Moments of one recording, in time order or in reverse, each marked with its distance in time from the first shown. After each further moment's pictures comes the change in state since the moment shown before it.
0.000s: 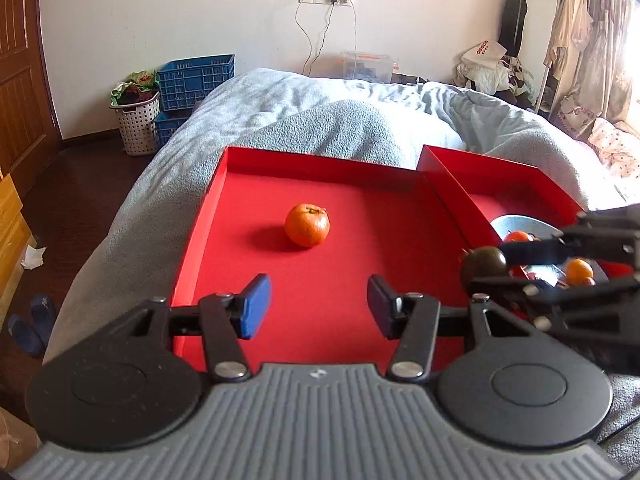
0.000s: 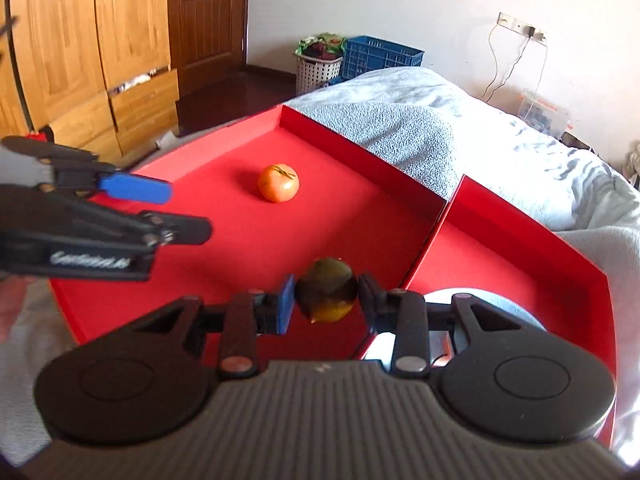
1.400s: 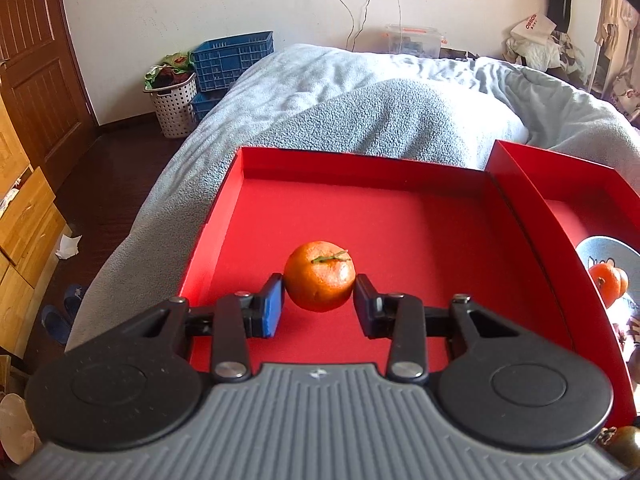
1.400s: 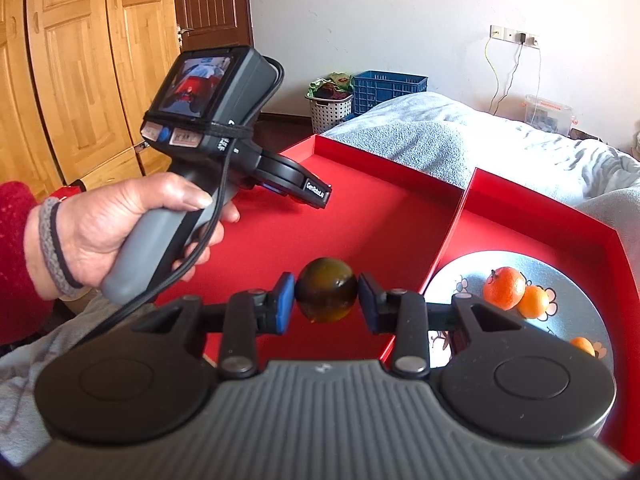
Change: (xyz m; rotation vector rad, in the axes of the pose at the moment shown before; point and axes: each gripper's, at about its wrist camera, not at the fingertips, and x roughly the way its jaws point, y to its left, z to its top) left arm 0.078 -0.005 0.036 -0.014 0.079 0.158; right arm -0.040 0.015 -0.034 0.086 -0.104 0.070
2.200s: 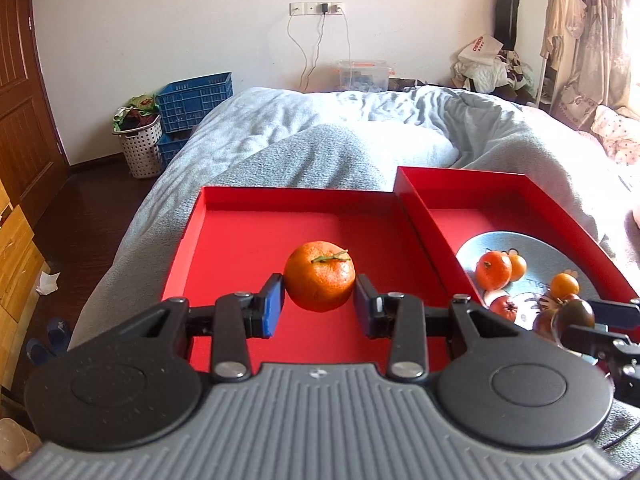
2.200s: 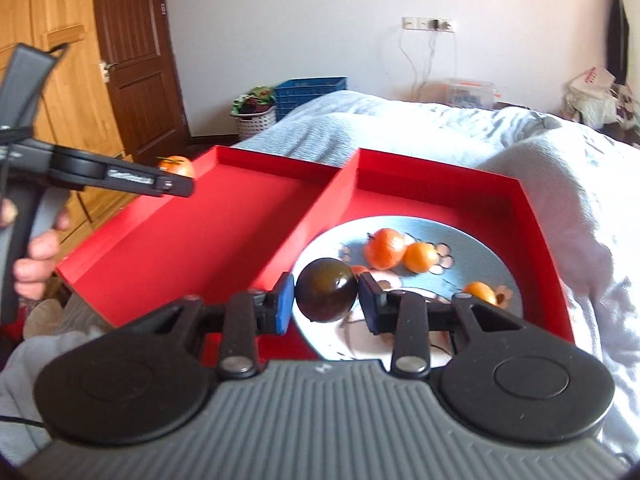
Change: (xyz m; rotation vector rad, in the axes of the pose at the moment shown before) left arm -0.106 -0.031 -0.024 0.072 -0.110 -0.124; right arm -0.032 -0.081 -0.035 0.204 -0.014 -0.216
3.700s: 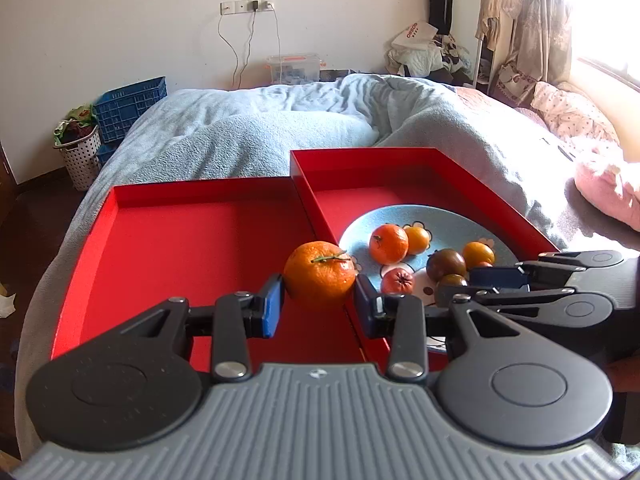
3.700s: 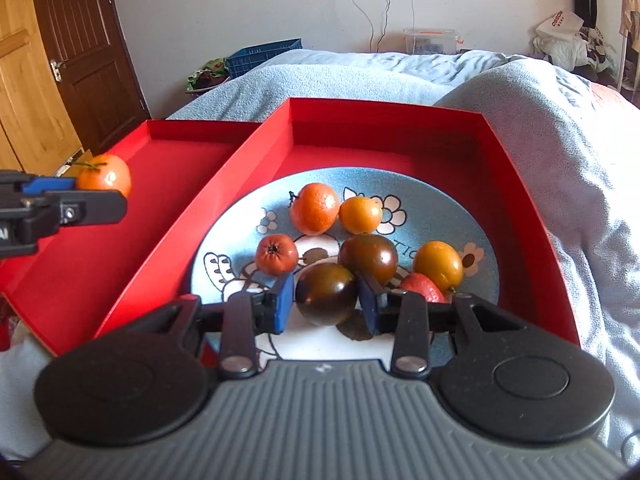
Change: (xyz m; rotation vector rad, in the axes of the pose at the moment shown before) left arm -0.007 -0.068 -0.016 0.092 0.022 -0.165; right arm 0.028 -0.029 -0.009 0.071 0.058 -0.043
